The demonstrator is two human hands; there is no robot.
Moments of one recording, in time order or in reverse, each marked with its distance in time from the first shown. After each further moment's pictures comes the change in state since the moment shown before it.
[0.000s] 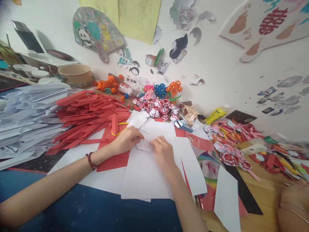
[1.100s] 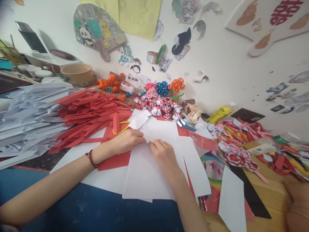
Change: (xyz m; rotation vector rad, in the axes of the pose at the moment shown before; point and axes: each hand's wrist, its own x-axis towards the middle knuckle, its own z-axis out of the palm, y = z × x) left_hand -0.003 0.004 -0.014 0.419 -0.169 0.432; right_hand -0.004 -0.011 -0.007 -0.320 -0.054 -0.237
